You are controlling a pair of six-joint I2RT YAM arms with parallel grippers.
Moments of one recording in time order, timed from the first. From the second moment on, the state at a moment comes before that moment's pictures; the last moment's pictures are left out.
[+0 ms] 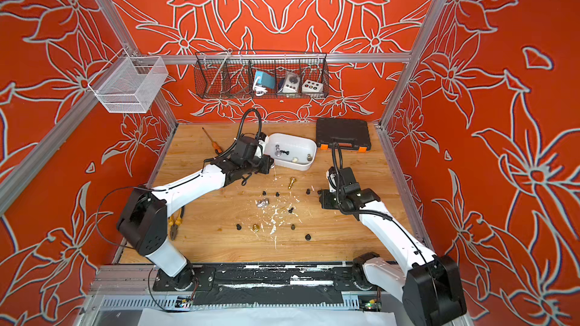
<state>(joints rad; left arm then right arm) -0.56 1.72 1.29 -0.22 0.06 -0.31 0.35 1.06 0.68 -0.62 -0.20 0.34</state>
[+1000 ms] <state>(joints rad) -0.61 2.53 2.20 -0.27 0.05 -0.35 0.35 0.88 0.57 -0.69 -0.24 0.40</state>
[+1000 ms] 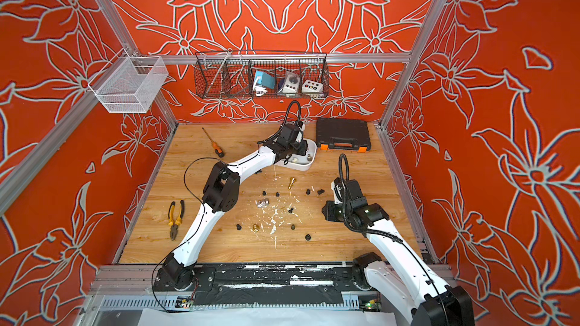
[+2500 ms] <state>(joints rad) -0.61 2.11 1.82 -0.14 0.05 -0.32 0.35 0.87 0.59 -0.75 -0.21 0.44</state>
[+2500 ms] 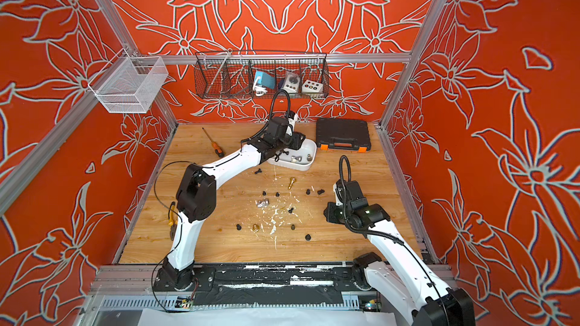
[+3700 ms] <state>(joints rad) -0.53 1.41 0.89 0.00 -0.02 -0.39 0.45 1.10 0.76 -0.79 -0.17 0.40</state>
